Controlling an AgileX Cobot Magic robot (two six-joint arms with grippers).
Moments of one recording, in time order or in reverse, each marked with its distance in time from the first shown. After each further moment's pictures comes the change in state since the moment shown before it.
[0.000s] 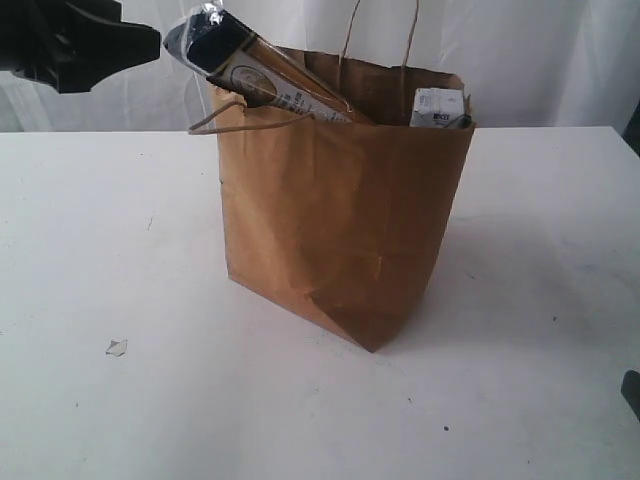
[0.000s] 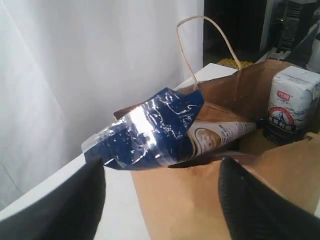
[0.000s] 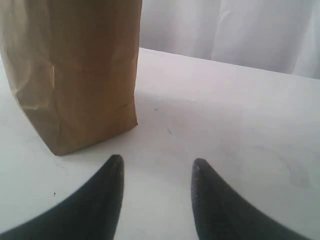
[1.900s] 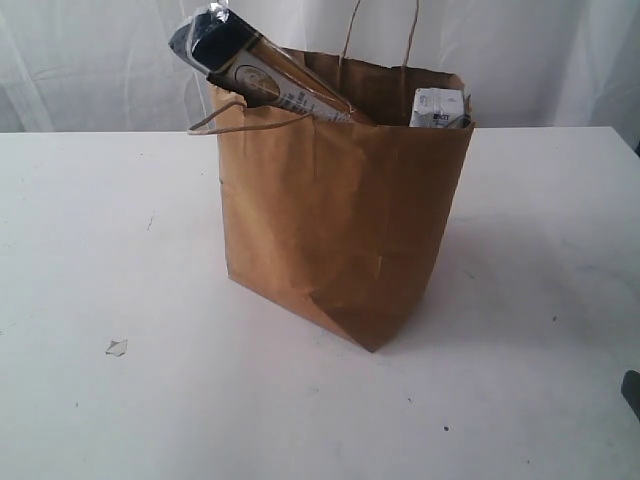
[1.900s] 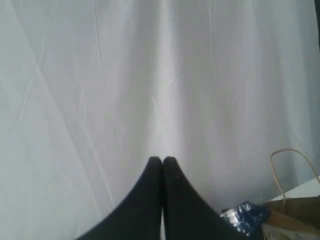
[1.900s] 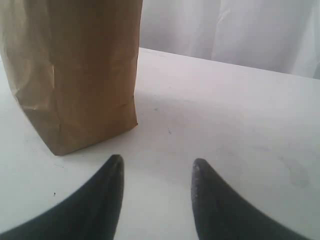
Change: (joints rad) left arm 0.179 -0.529 0.081 -0.055 0.231 -0.151; right arm 0.000 0.000 0.000 0.000 0.000 0.000
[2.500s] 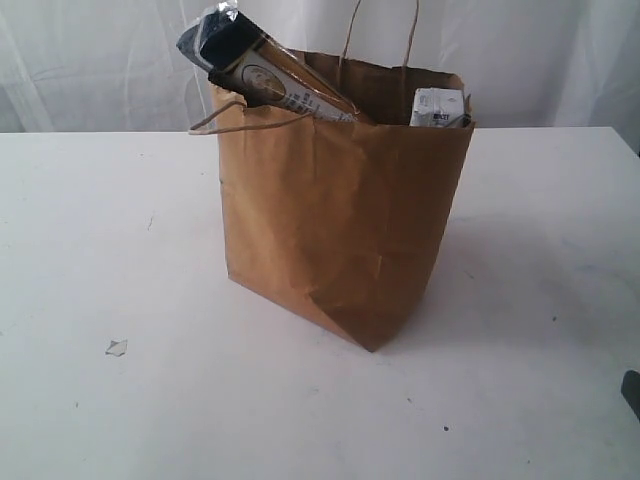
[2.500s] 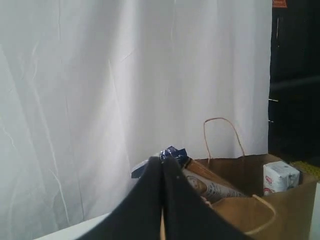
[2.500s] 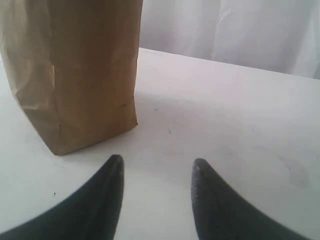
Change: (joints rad) left arm -0.151 -0.253 0.295 0.035 0.054 -0.154; right arm 0.000 0.000 0.000 0.000 0.000 0.000
